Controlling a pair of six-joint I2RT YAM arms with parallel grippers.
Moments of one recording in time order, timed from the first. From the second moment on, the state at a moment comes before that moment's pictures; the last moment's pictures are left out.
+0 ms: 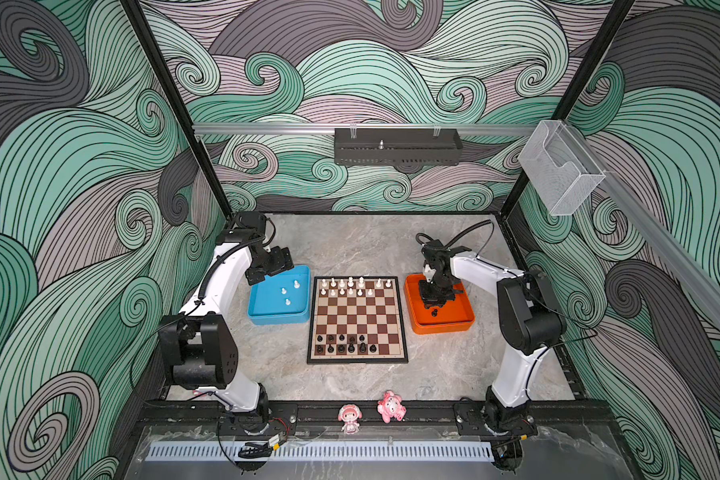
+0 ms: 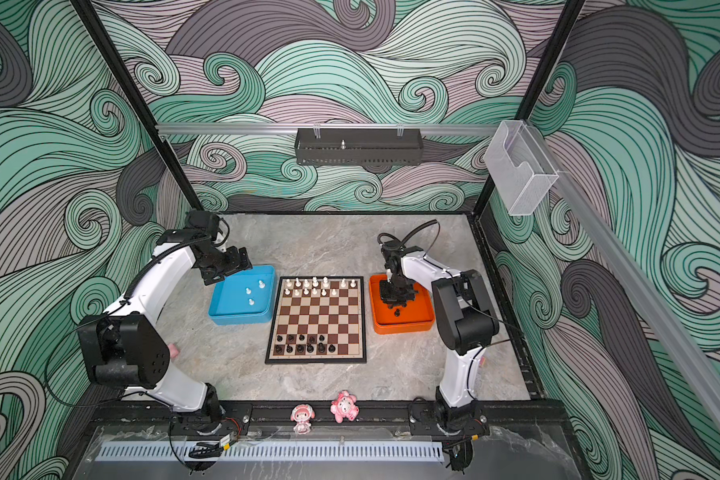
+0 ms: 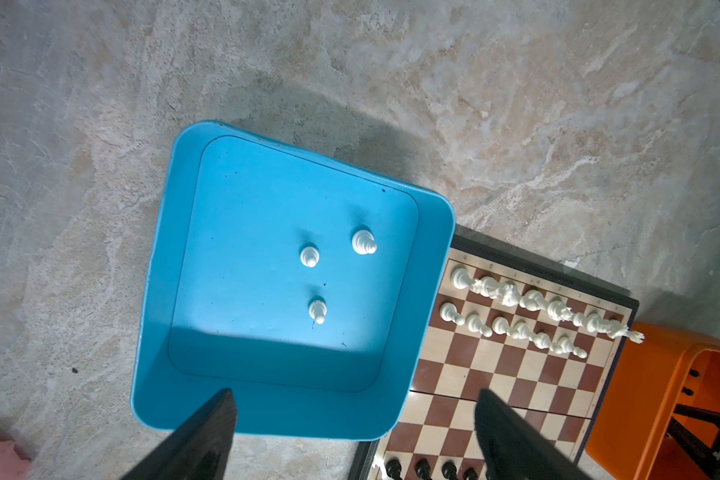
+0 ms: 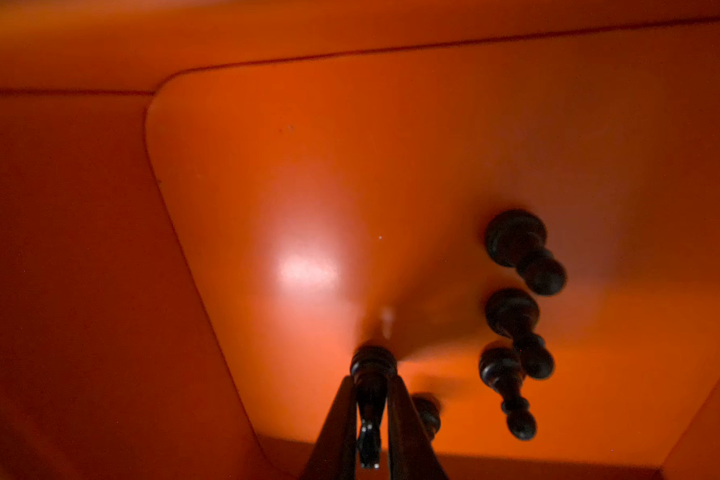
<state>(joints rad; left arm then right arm) 0.02 1.57 1.39 -1.04 0.13 -0.37 0.33 1.88 1.26 -0.90 -0.10 0.26</state>
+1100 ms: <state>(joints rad) 0.02 1.57 1.39 -1.03 0.16 -0.37 0.74 1.53 1.26 -1.07 -0.07 0.32</state>
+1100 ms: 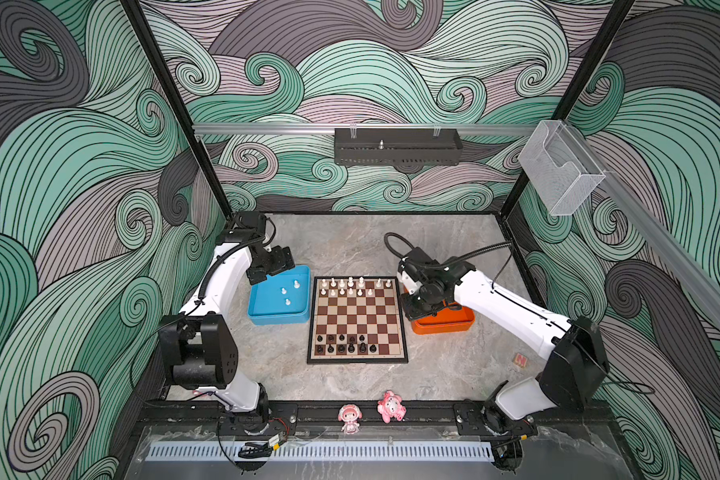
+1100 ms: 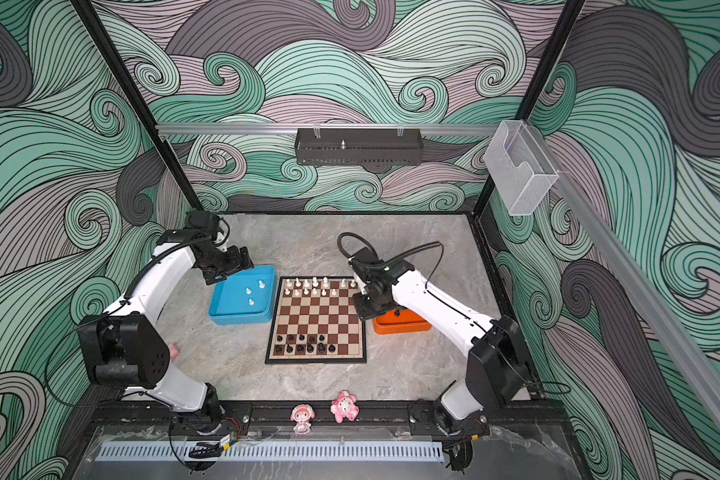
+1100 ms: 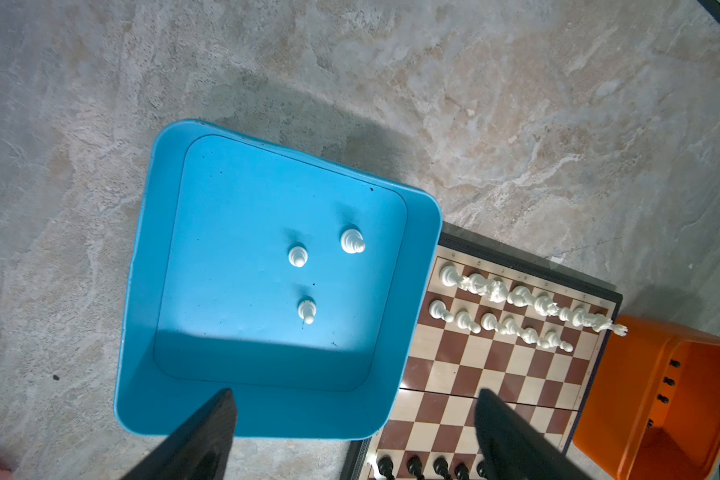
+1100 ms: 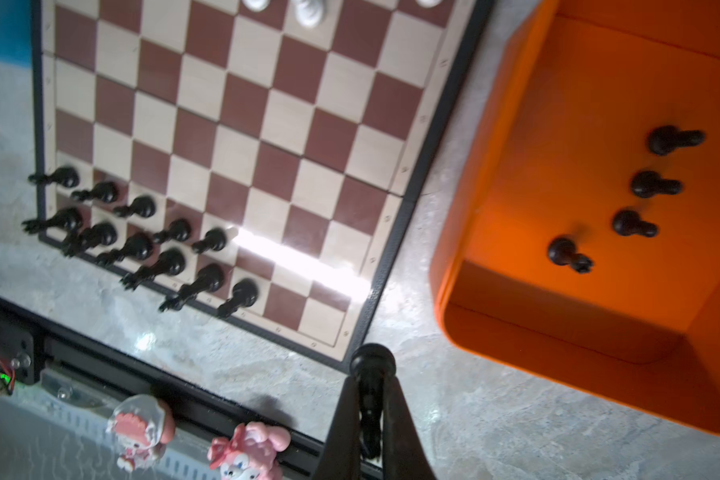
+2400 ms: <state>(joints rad) 0.02 1.64 1.44 -1.05 0.25 -0.31 0.99 1.76 1.20 -0.93 -0.04 0.51</state>
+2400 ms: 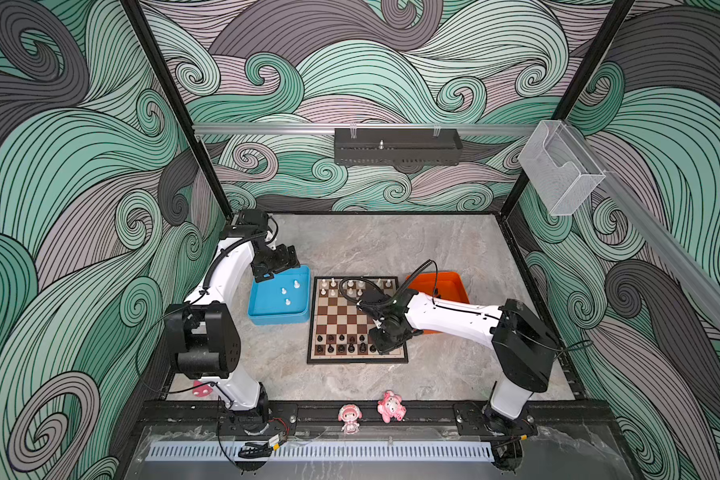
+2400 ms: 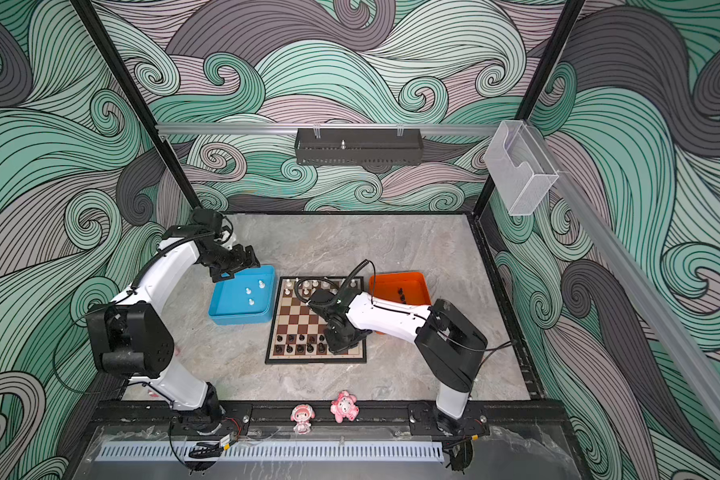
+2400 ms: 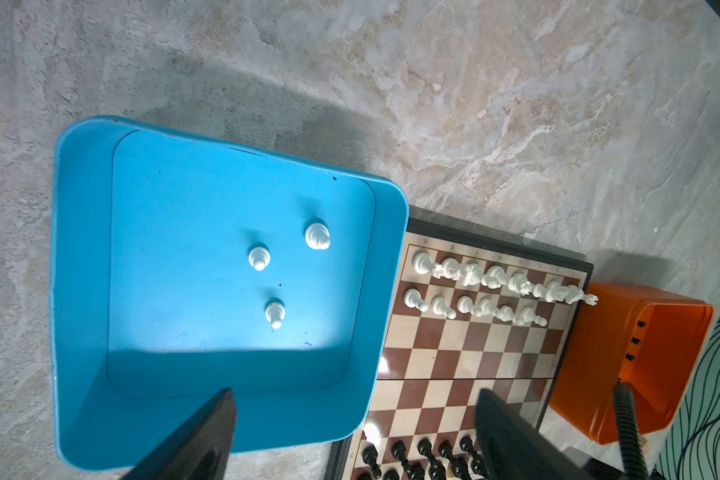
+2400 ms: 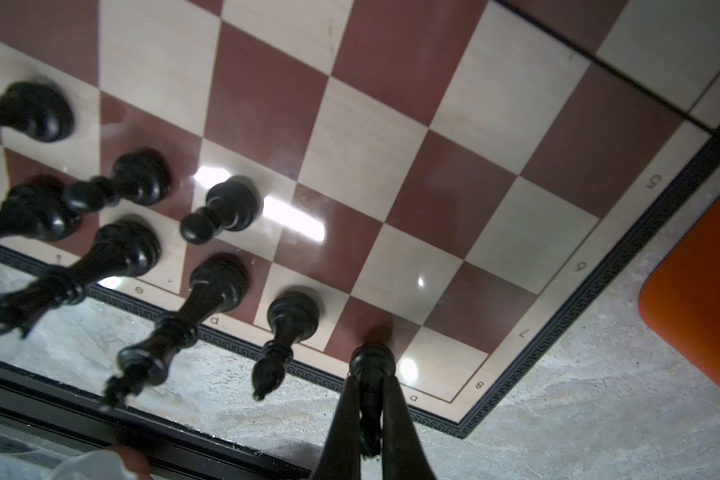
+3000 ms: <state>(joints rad) 0.02 1.64 1.44 -1.05 0.26 -0.30 0.99 1.79 1.20 -0.92 -0.04 0.51</state>
